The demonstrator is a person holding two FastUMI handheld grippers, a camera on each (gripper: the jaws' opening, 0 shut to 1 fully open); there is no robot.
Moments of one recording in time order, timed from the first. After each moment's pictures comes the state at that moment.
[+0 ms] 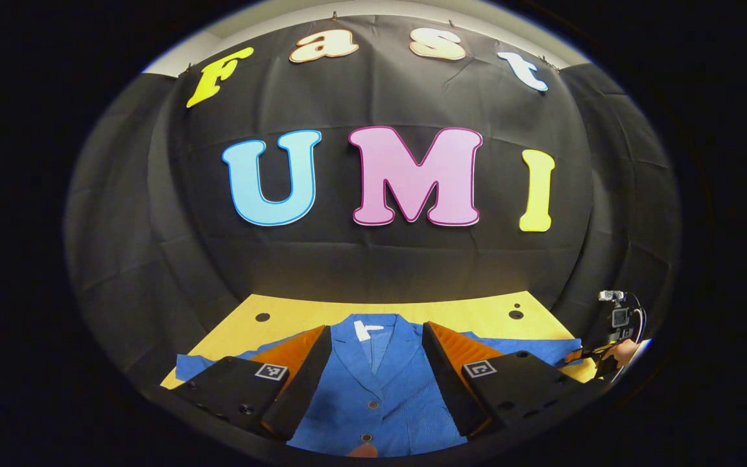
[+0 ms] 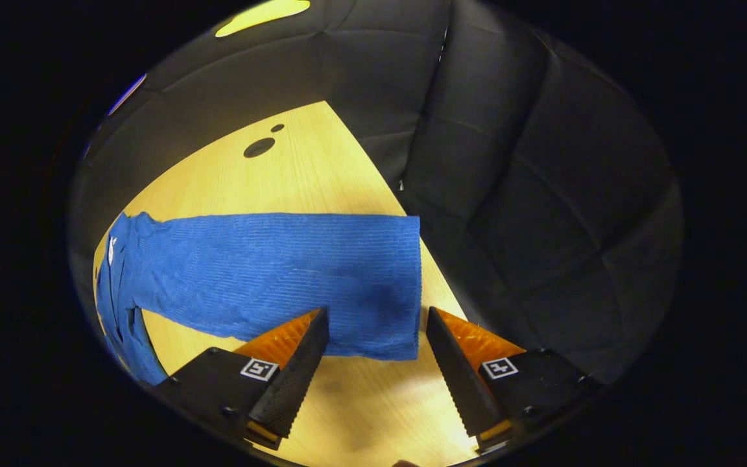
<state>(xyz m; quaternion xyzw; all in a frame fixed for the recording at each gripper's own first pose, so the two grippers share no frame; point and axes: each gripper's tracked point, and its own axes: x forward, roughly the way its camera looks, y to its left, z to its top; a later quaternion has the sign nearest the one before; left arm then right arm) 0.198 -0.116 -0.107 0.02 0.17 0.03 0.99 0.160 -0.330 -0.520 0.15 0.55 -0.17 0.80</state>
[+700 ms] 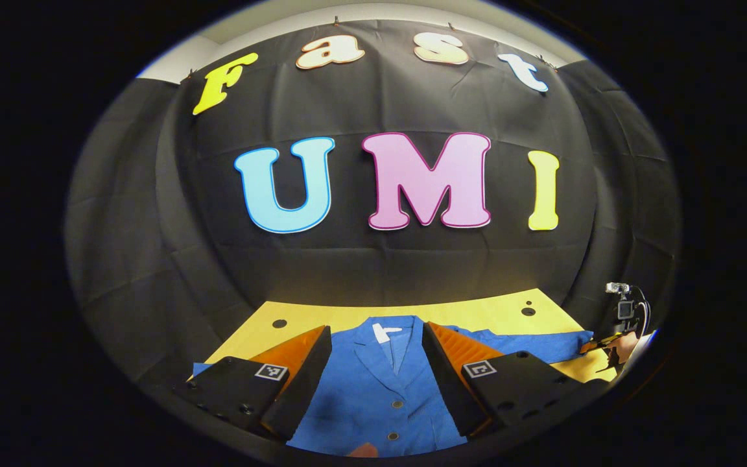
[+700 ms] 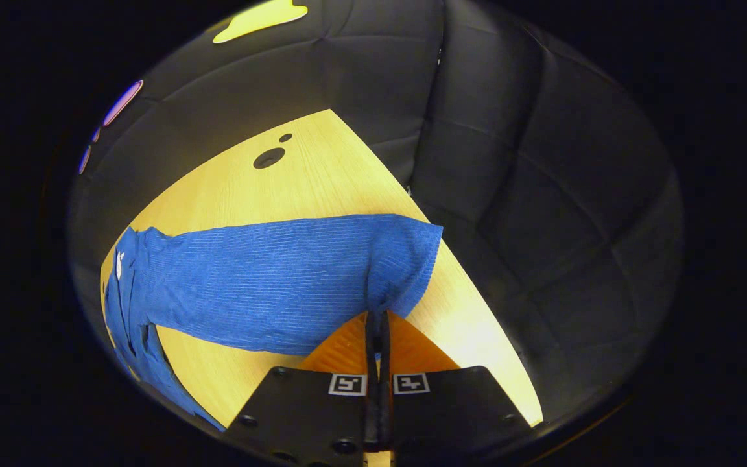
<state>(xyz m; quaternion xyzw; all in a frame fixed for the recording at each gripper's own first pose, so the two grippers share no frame) 0.180 -0.071 -0.101 0.04 0.16 0.05 0.99 0.178 -0.309 -0.515 0.17 0.53 -0.17 0.81</state>
